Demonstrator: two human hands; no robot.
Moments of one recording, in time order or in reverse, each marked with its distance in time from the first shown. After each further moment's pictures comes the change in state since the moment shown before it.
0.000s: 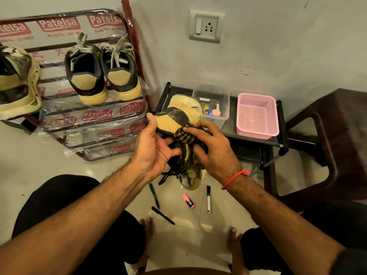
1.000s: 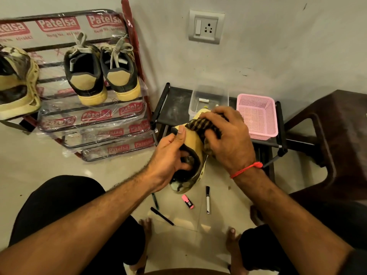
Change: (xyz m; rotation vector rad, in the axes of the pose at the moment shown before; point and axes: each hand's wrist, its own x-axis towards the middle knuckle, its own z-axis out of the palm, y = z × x) left_hand -0.014 -0.016 0.014 0.372 -0.066 -0.032; right_hand 0.017 -0.014 -0.032 -0.244 0.272 -0.044
